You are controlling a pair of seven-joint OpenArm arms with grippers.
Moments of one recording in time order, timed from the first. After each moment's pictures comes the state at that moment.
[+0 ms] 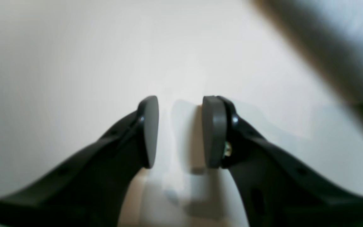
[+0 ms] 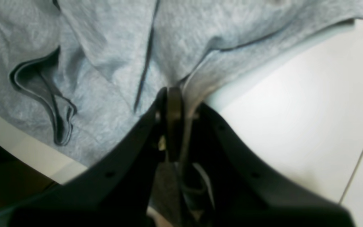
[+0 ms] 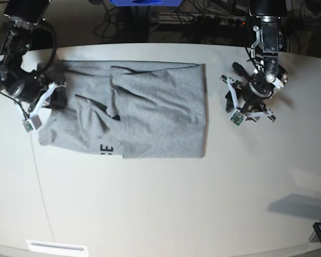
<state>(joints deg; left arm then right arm) 12.5 -17.7 -7.7 95.7 8.2 -38.2 33.2 -8.6 10.5 25.1 97.7 39.6 36.8 -72.0</state>
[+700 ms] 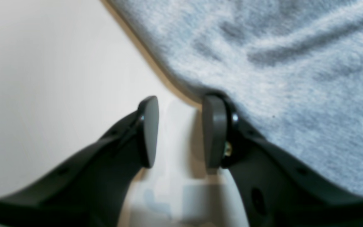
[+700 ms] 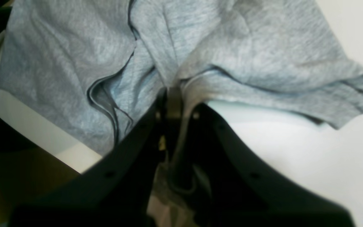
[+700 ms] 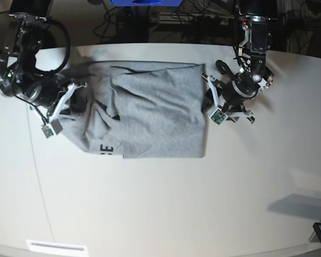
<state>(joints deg) 11.8 -15.7 -1.9 95.5 5.4 -38.2 31.5 -9.9 10.3 14.0 107.9 39.4 26.9 -72.1</state>
